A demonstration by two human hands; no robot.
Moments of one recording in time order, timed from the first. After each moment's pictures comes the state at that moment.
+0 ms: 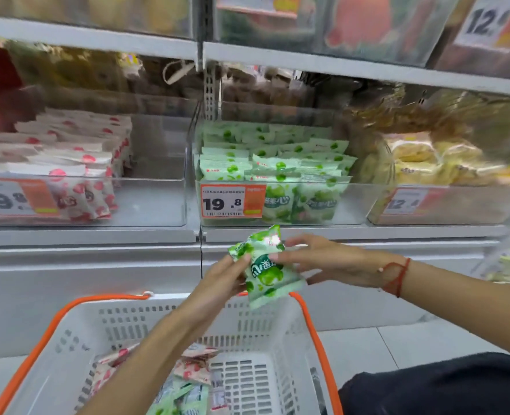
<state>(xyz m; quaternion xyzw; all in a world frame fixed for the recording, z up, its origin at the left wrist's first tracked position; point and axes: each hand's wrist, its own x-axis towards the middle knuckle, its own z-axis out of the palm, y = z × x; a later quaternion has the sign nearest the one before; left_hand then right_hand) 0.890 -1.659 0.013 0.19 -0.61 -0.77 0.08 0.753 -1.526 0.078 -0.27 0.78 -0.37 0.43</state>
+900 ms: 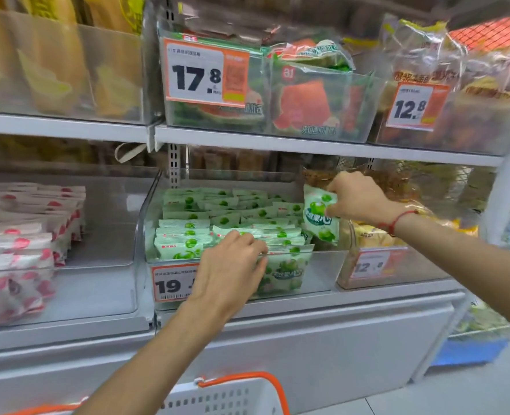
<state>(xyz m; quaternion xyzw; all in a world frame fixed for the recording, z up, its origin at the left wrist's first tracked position) 0.789 -1.662 0.113 0.04 -0.94 -0.04 0.34 0.623 -1.515 0.220 -0.29 0.94 -0.05 -0.16</state>
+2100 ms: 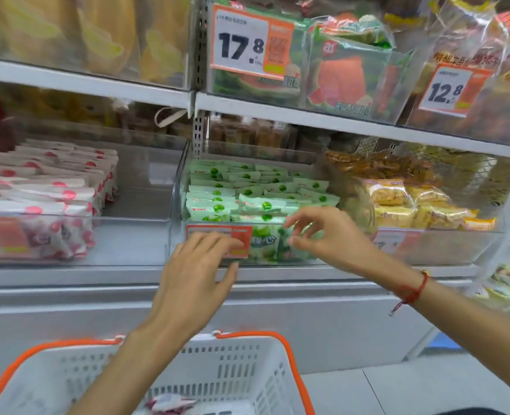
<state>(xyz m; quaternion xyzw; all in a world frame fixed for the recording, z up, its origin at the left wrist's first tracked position) 0.872 -1.692 0.072 0.09 -0.92 -0.12 0.37 0.722 -1.525 0.154 -0.46 0.84 -0.29 -0.01</state>
